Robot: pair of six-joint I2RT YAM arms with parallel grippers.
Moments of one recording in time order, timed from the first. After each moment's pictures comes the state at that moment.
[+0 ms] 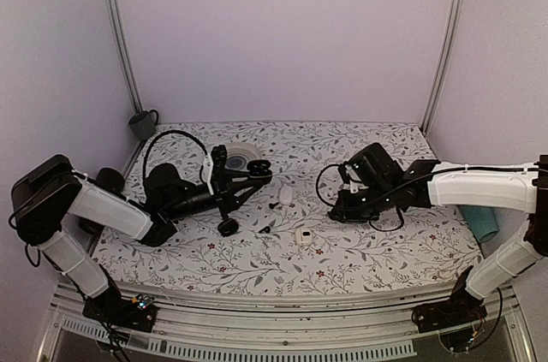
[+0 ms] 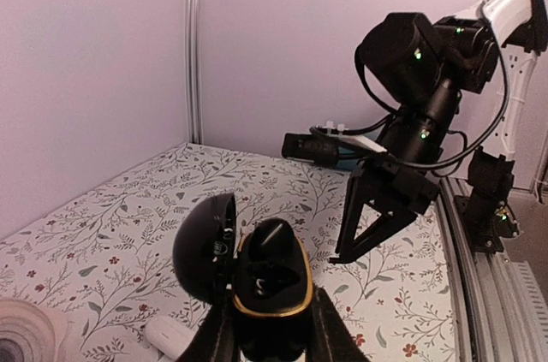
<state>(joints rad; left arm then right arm) -0.74 1.57 0.50 1.18 0.44 -0.08 0.83 1.46 0.93 -0.42 -0.02 0.69</state>
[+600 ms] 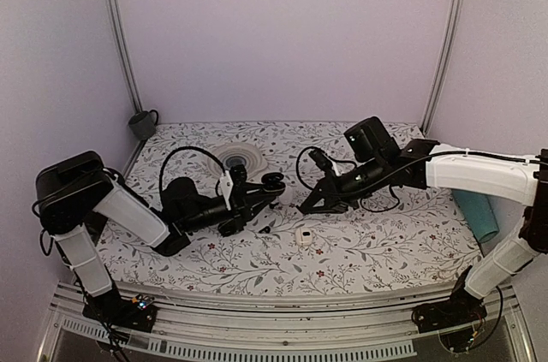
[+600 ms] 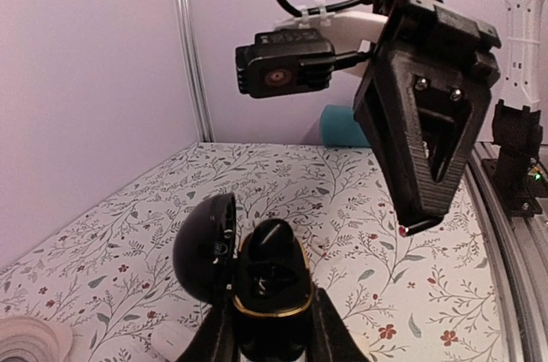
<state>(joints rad) -0.83 1.75 0.52 1.31 0.32 0.08 0.82 1.49 1.11 -0.42 -0.54 0.64</state>
